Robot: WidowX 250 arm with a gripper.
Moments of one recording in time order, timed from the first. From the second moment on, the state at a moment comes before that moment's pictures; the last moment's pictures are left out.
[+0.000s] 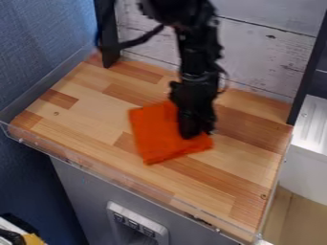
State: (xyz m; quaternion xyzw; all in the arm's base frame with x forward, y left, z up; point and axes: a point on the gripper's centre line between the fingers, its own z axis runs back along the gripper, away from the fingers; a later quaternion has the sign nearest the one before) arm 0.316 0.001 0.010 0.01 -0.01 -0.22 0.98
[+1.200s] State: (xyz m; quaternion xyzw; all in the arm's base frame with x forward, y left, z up) arm 0.305 0.134 0.021 -0.01 0.01 0.00 1.00
